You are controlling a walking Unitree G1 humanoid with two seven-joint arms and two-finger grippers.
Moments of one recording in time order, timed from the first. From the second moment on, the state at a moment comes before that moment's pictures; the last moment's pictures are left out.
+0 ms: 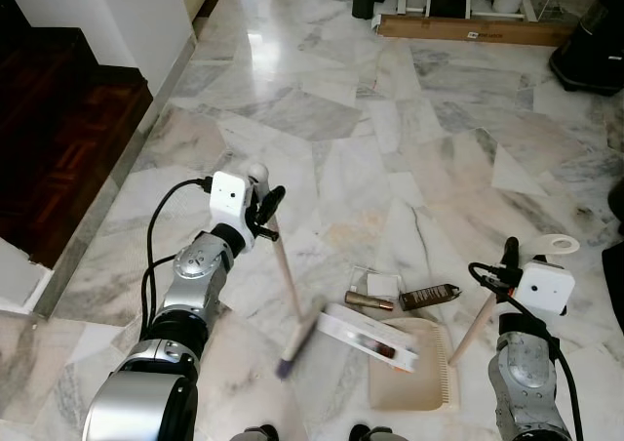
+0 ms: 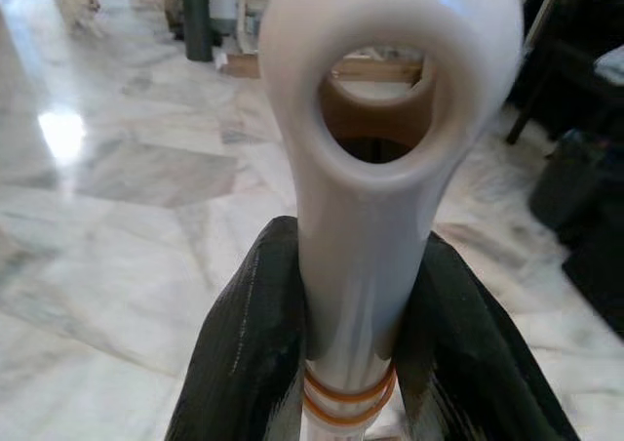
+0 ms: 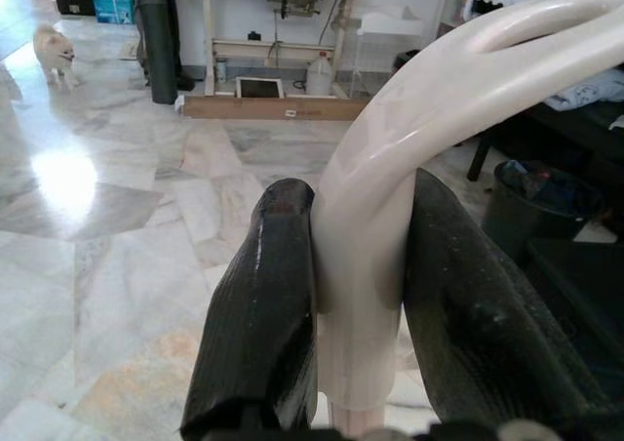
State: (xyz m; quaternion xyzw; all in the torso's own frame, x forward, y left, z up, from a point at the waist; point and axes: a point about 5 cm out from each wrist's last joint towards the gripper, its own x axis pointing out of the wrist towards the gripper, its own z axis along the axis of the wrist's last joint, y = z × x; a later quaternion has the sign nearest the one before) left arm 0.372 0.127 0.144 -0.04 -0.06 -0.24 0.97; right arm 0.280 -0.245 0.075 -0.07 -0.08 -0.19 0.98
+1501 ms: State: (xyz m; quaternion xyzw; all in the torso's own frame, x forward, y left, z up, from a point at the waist) left arm 0.373 0.143 0.242 -0.06 -0.23 -0.23 0.94; right arm 0.284 -0.236 0.086 0.02 -0.10 -0.21 0.97
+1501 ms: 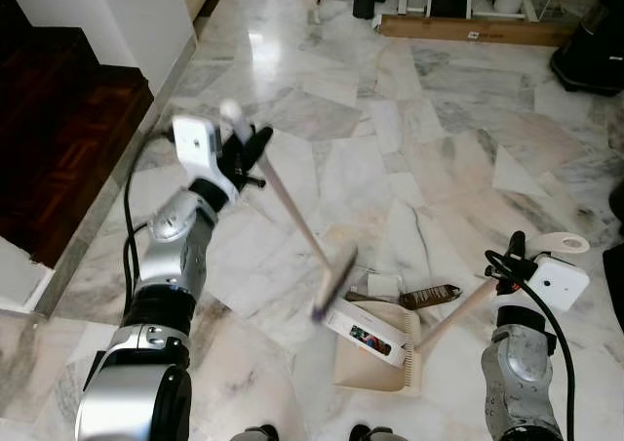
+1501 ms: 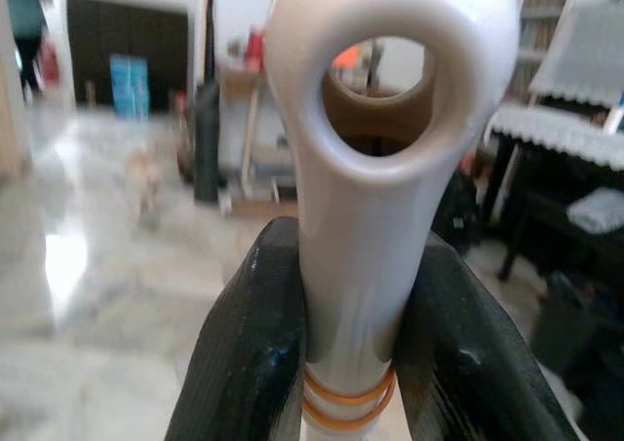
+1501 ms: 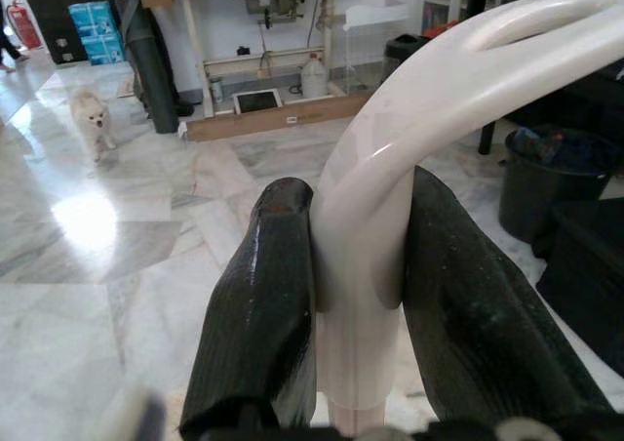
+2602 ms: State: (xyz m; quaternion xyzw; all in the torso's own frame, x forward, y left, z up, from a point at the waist) left arm 0.354 0.165 0.186 0.07 -0.18 -0.06 0.98; right arm 0.288 -0.231 0.111 0.13 -0.14 -0.22 0.96
